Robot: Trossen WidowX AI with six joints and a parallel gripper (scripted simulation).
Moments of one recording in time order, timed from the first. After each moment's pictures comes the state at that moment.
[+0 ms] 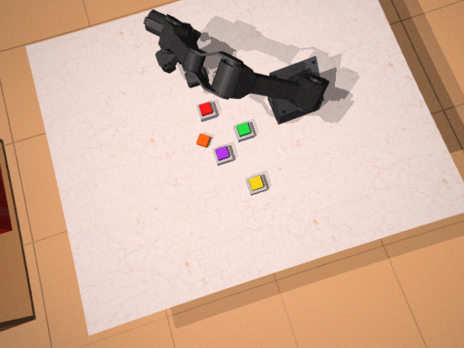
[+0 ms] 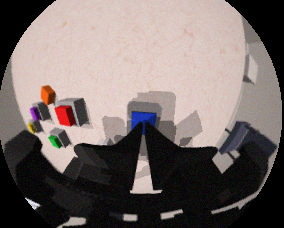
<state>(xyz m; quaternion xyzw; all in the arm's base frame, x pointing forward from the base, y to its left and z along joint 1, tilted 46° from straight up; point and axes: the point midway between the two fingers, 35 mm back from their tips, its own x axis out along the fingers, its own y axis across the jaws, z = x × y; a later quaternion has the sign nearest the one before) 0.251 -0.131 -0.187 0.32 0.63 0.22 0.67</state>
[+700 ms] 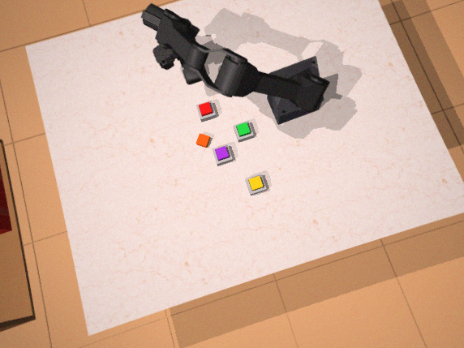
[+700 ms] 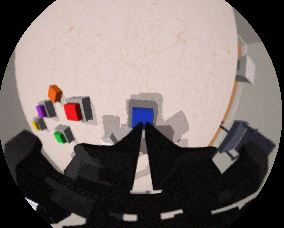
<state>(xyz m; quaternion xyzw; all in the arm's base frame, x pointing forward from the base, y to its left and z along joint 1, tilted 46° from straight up) 0.250 -0.148 -0.172 0.31 0.63 0.22 0.67</state>
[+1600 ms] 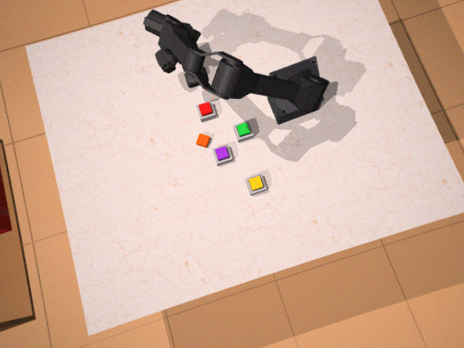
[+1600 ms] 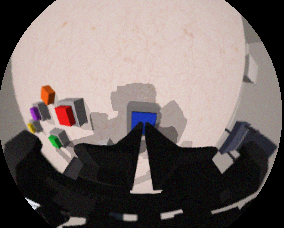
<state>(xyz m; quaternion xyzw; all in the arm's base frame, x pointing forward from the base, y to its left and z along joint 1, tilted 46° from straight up) 0.251 -0.132 -0.187 0.32 0.63 0.22 0.67</state>
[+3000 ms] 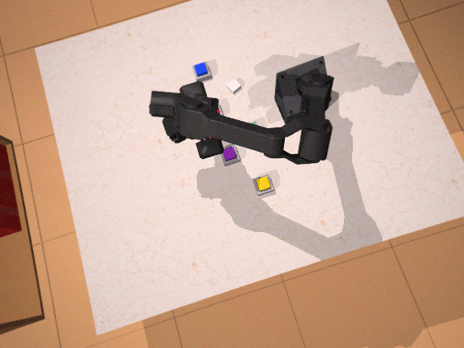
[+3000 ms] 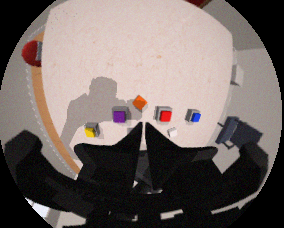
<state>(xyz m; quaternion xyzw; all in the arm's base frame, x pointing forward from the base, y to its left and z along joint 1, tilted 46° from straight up) 0.306 -0.057 0.058 0.30 0.64 0.18 0.68</state>
